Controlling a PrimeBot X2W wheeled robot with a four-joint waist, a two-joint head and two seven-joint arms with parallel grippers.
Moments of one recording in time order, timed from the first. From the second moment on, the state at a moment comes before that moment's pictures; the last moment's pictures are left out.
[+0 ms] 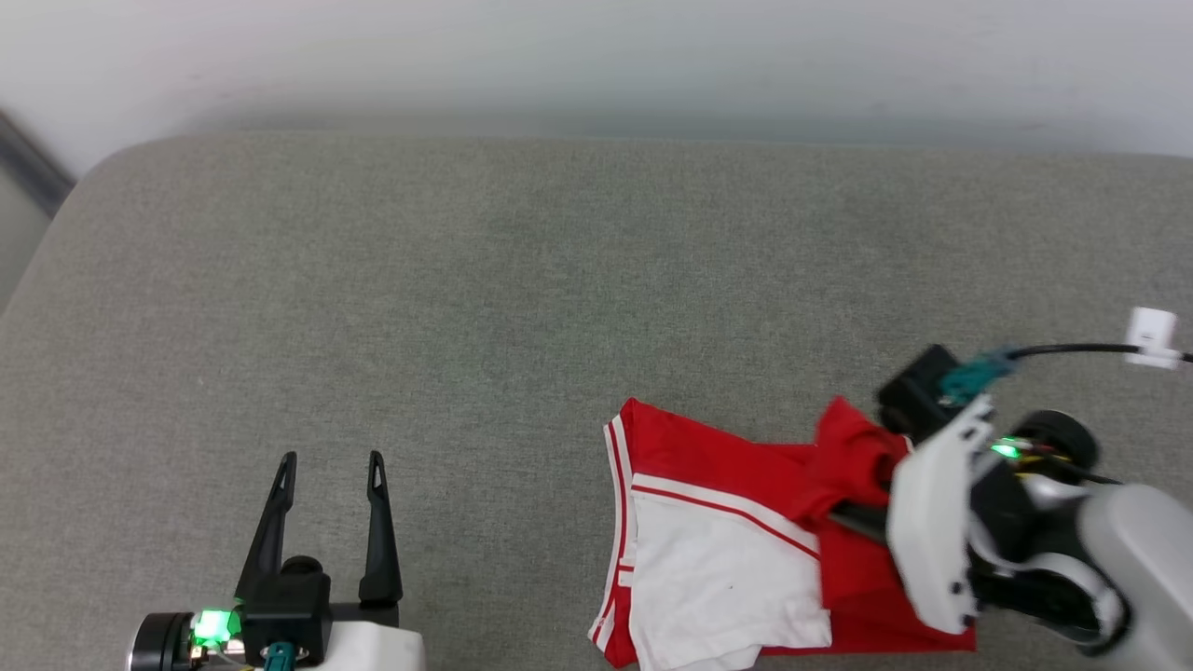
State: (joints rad) left arm 0.07 0.14 -0.13 -0.02 -0.02 0.20 -0.26; right arm -0.39 -0.61 0.57 -0.08 0.83 0.13 0.78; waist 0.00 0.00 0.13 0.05
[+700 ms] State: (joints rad) left arm -0.01 0.13 -0.13 0.00 -0.01 0.17 -0.26; right arm -0.71 -0.36 1.08 0.41 0.79 0.13 0.58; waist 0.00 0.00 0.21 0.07
